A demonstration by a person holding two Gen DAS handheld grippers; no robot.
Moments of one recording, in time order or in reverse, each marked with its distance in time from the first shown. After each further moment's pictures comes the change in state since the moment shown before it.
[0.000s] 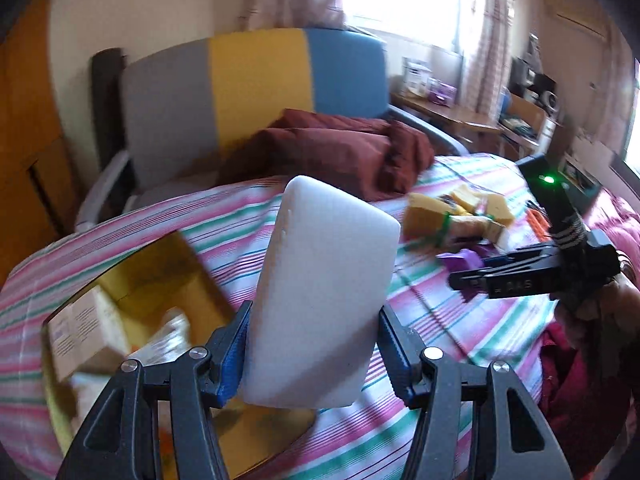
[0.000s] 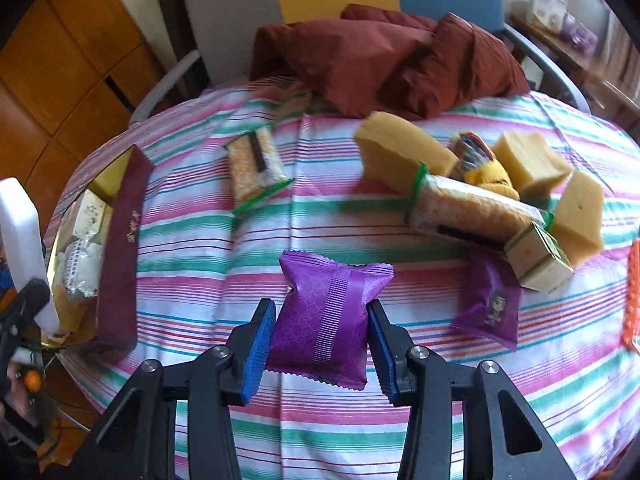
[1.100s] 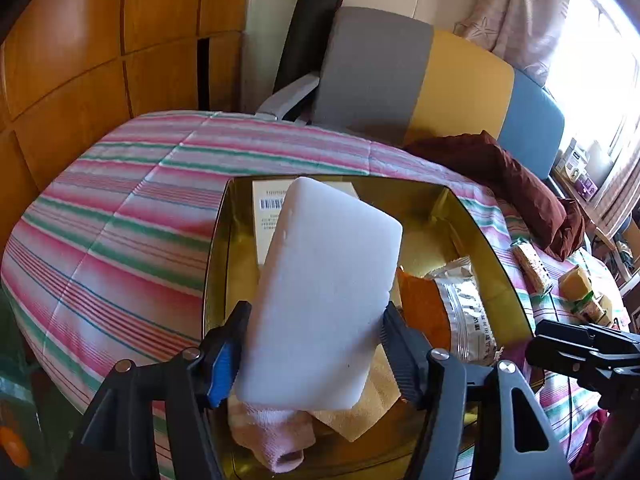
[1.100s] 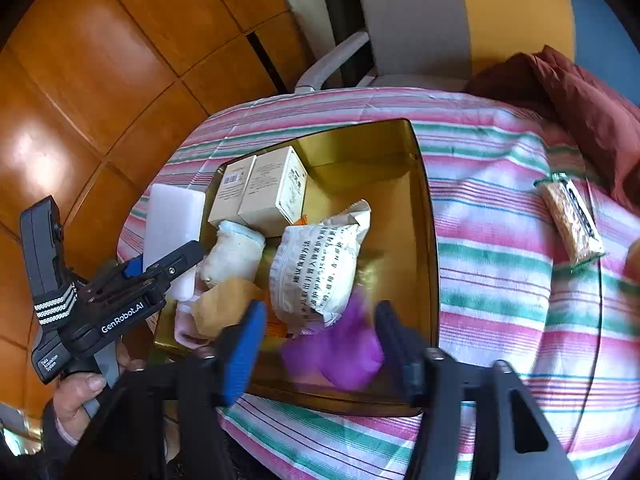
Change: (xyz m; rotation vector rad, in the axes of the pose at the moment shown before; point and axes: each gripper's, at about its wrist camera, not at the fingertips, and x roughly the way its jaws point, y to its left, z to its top) left arm -0.029 0.198 -0.096 -0.512 0.057 0.297; right arm 0.030 0.247 0.006 -0.209 -0.007 0.298
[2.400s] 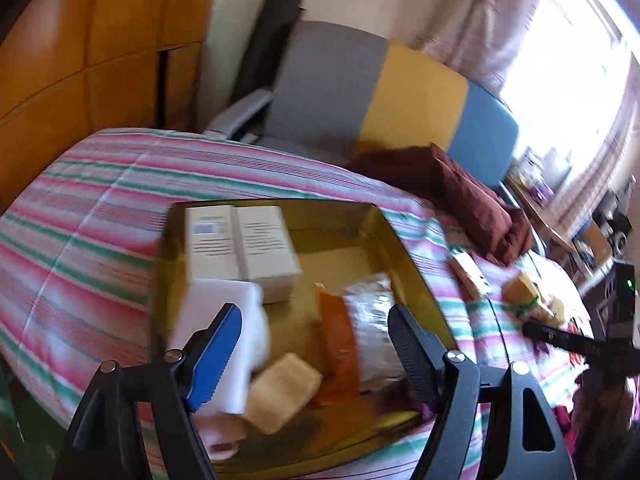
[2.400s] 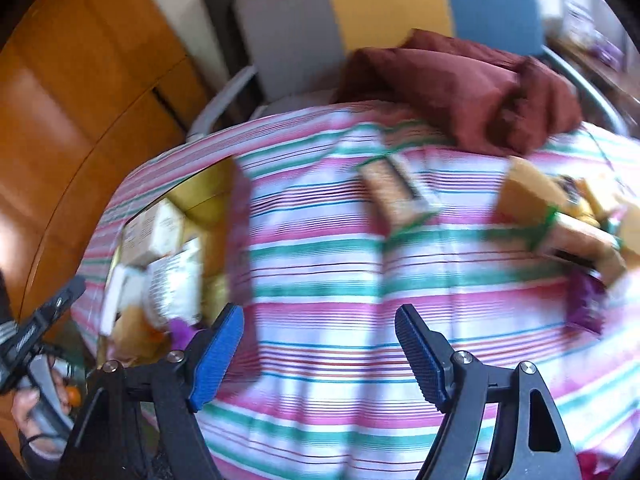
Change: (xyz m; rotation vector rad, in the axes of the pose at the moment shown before) left arm -0.031 -0.044 0.014 0.038 -0.030 -0.187; right arm -0.078 -0.125 -0.031 0.285 -0.115 -0.232
